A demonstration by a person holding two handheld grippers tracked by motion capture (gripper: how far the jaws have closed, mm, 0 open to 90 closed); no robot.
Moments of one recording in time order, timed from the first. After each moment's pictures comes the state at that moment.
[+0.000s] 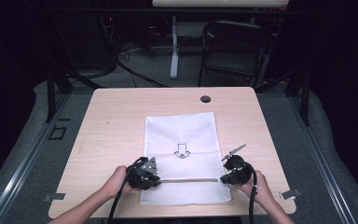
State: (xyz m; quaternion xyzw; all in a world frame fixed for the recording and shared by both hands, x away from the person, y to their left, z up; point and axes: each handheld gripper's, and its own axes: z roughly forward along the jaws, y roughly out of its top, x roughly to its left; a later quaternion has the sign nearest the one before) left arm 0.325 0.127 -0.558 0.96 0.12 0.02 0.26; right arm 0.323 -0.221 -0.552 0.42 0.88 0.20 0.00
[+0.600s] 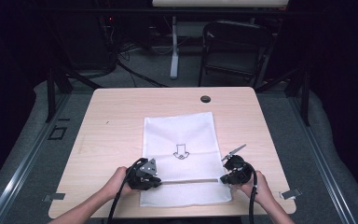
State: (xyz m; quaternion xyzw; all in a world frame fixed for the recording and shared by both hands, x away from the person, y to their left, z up) left arm 0.323 0.129 -0.557 0.95 0.11 0.01 0.28; right arm 0.323 -0.222 -0.552 0.42 0.89 0.20 0.00
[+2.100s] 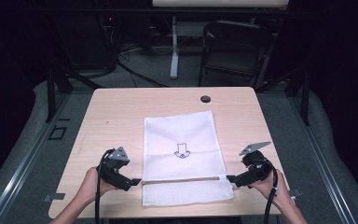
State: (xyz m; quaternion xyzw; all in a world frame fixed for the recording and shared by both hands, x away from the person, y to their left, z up) left arm 0.319 0.206 -0.518 0.90 0.31 0.06 0.31; right arm 0.306 -0.261 -0.505 0.41 0.86 0.28 0.09
